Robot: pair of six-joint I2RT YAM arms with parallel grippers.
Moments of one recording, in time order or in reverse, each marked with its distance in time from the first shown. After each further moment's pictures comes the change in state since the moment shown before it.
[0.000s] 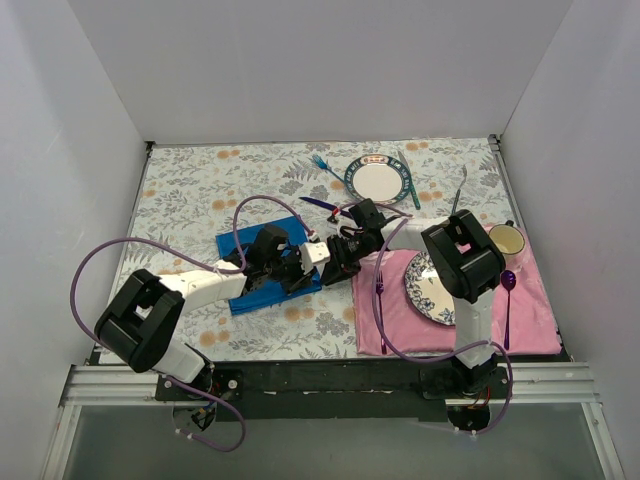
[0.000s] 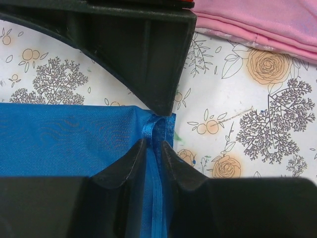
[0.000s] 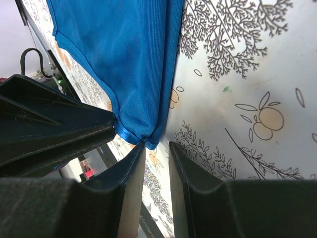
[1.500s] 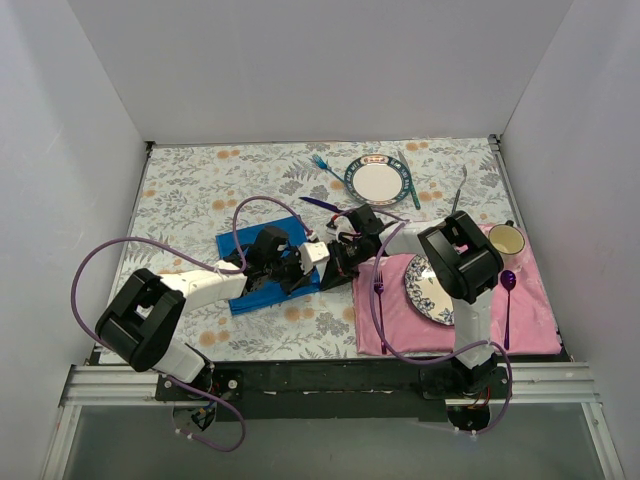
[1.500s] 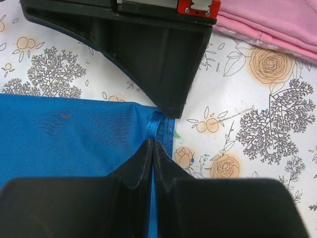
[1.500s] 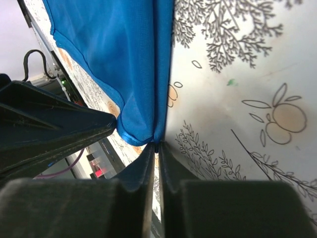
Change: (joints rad) left arm 0.000 0.005 -0.006 -0.001 -0.015 -0.037; right arm 0.025 0.006 -0.040 0.056 -0.006 0.076
